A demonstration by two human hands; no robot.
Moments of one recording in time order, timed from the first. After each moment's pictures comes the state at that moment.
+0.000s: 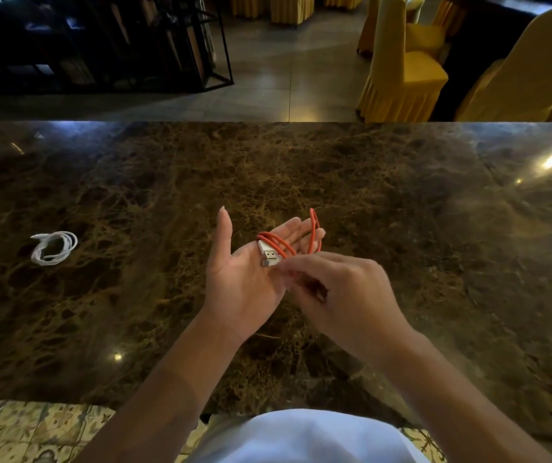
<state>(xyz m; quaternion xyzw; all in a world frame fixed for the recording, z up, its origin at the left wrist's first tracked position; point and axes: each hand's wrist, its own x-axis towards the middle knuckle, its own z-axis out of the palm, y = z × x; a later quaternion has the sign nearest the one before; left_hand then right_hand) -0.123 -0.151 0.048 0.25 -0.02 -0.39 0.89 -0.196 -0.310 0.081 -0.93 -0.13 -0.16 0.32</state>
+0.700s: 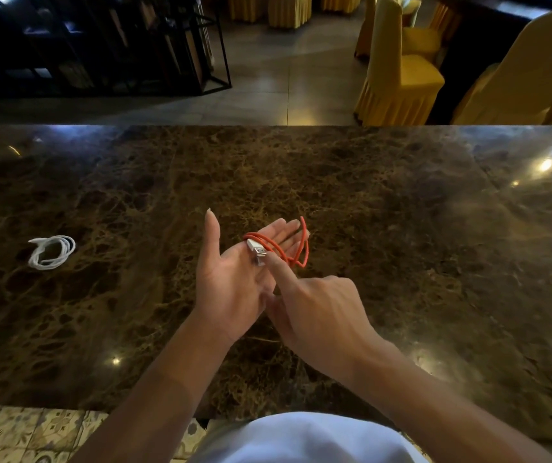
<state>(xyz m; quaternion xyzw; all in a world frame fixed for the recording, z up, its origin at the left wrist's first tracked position) -0.118 -0.142 0.047 0.34 0.00 -0.35 0.87 -0.197 -0.278 0.080 -0.97 -0.12 -0.11 0.17</state>
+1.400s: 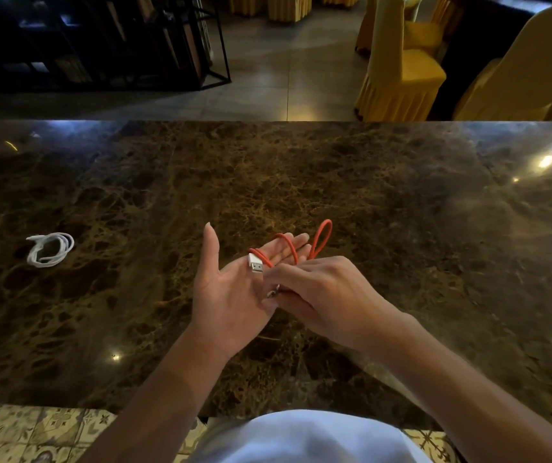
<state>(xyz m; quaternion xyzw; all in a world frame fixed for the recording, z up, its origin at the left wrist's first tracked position) -0.129 -0.132 0.041 0.26 -0.02 -0.43 0.87 -0.174 -0.307 0.076 -0.90 -0.29 -0.11 0.30</state>
